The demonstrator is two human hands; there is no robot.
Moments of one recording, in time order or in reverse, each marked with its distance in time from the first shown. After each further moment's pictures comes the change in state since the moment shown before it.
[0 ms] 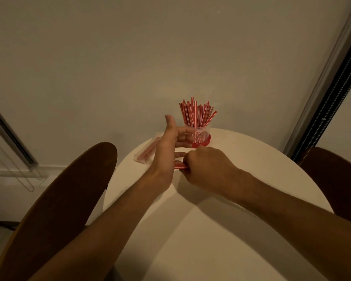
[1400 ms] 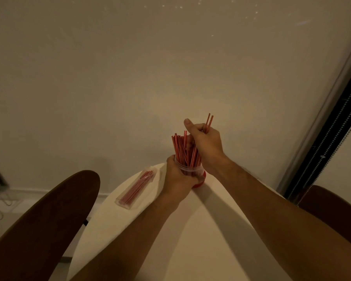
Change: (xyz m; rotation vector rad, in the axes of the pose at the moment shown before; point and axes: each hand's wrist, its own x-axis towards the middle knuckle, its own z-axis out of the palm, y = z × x) left_hand 0.119 -0.063 0.028 0.082 0.098 0.072; right_hand 0.141 0.106 0.019 1.403 0.469 0.586
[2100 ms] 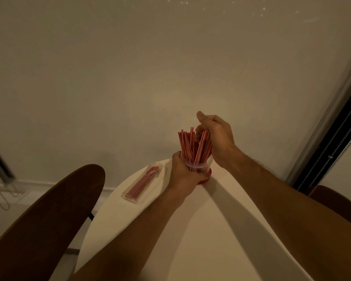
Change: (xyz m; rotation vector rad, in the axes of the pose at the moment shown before) left_hand -0.005 0.007 -0.004 -0.023 -0.024 -0.040; right_hand 0.006 -0.011 -0.011 0.040 -0.060 0.031
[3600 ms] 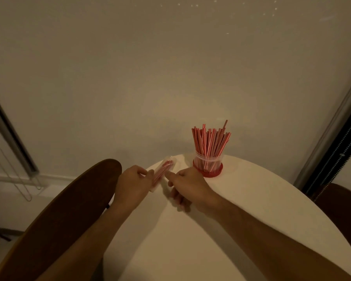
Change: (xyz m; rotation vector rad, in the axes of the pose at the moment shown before) left_hand -0.063 0.010 -0.140 0.703 0.396 0.006; right_hand -0.131 0.042 0.070 -0.447 -0.286 0.398
